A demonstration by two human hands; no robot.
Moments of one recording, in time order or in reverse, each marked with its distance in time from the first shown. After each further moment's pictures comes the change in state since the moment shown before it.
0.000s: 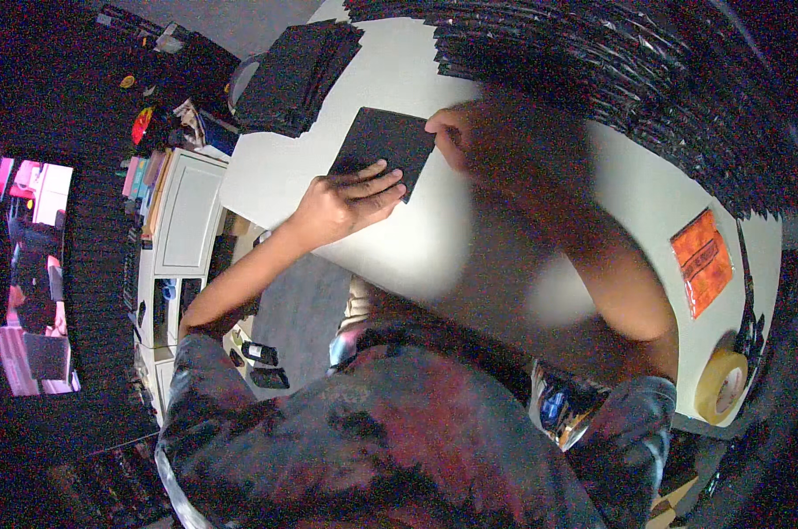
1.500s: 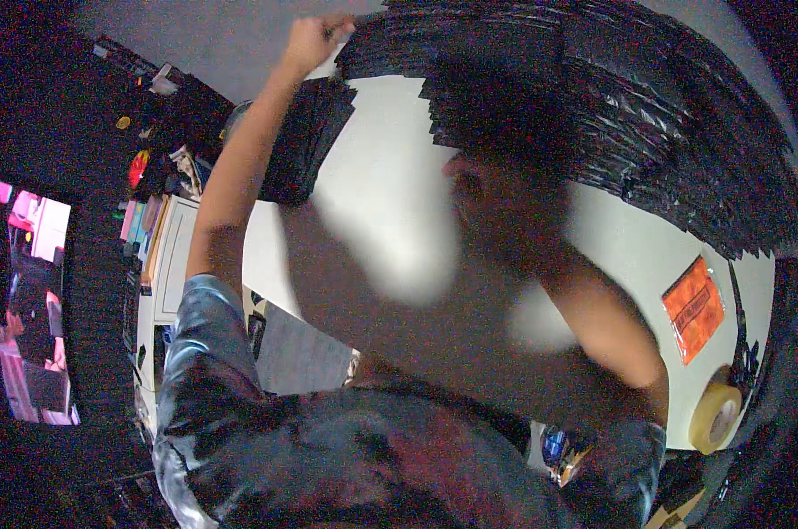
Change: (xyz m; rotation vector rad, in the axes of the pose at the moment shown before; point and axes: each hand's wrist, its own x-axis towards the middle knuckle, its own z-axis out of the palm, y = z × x) left_hand 0.179 -0.327 0.026 0.074 0.163 -0.400; right_hand 0.014 -0.012 -0.039 0.053 0.046 0.459
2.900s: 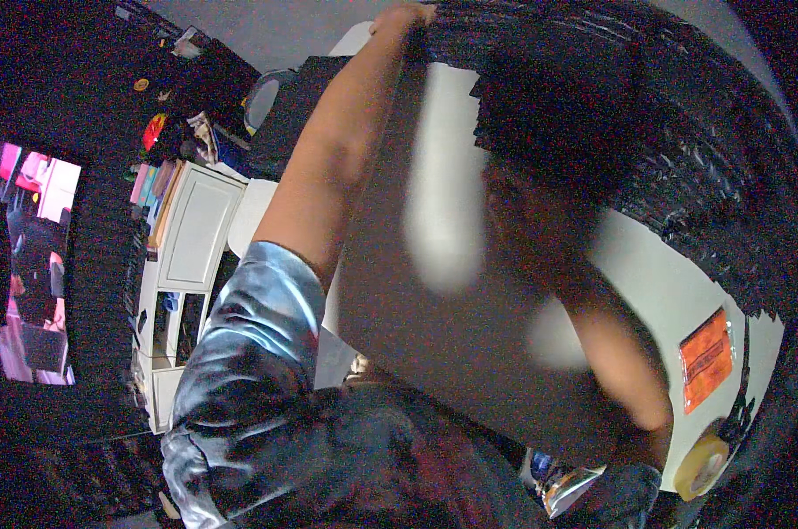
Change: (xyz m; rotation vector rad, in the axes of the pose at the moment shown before) left_hand 0.064 -0.032 0.138 0.057 -0.461 -0.944; right_hand 0.001 0.009 0.008 -0.011 -0.071 -0.029
